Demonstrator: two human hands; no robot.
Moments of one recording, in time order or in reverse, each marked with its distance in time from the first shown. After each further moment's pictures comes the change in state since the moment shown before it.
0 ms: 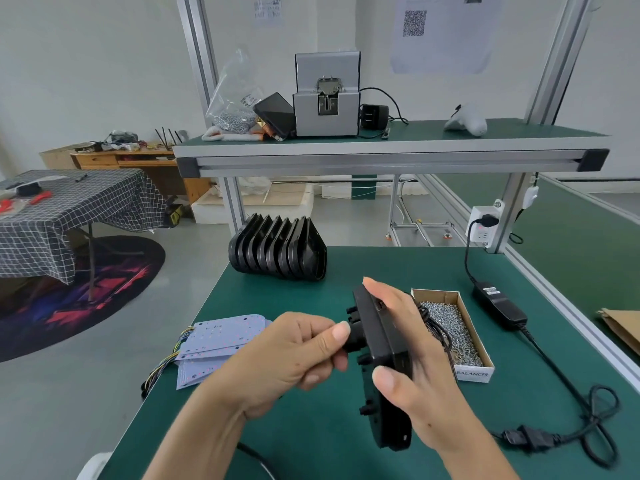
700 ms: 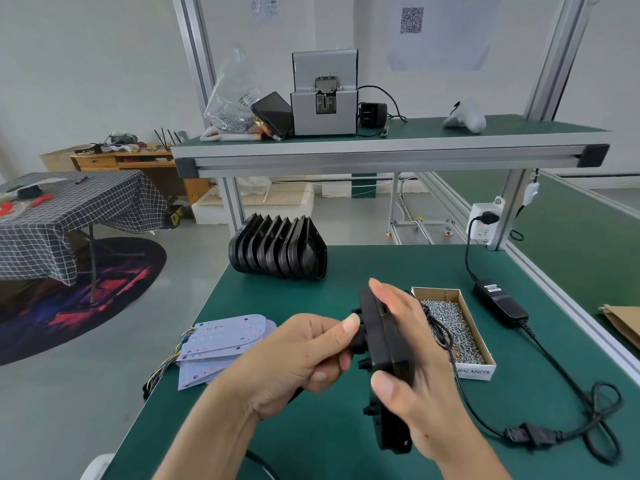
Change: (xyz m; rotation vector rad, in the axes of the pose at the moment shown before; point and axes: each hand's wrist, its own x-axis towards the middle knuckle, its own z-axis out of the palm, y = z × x) left_hand 0.009 0.004 0.010 -0.133 -0.036 -0.075; right_hand -0.006 0.000 0.007 -0.014 0.083 -0.042
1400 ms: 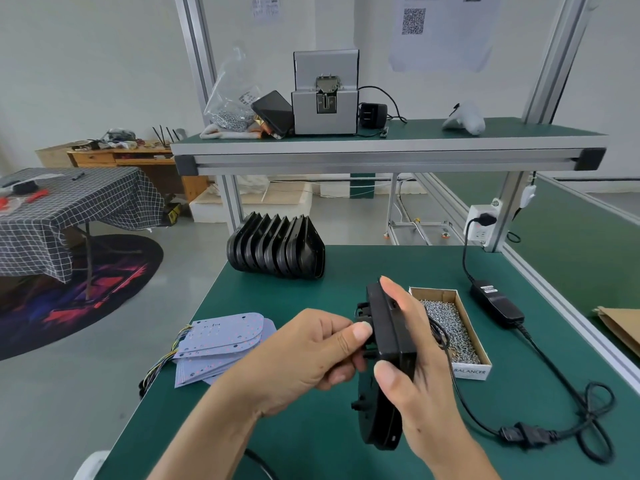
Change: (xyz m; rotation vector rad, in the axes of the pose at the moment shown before) left_hand 0.001 0.001 0.006 0.153 -0.034 0.093; right_hand -0.006 0.006 0.004 -0.026 0.086 -0.032
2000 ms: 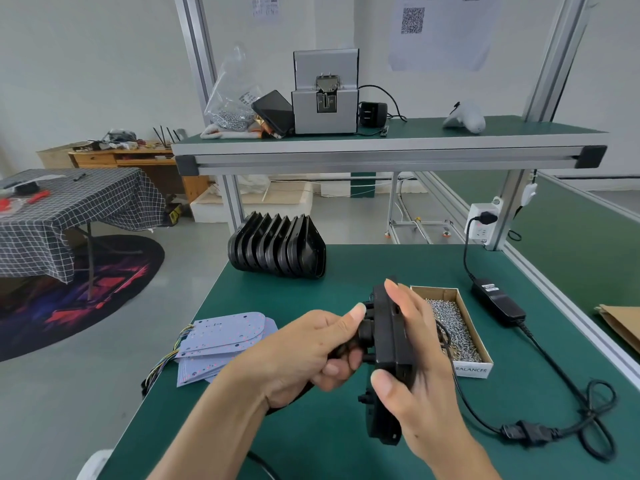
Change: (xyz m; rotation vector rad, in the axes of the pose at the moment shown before) left_hand 0.008 0.002 0.000 -0.166 -0.063 -0.178; right_hand -0.004 0.004 0.000 -0.103 0.036 -0.066
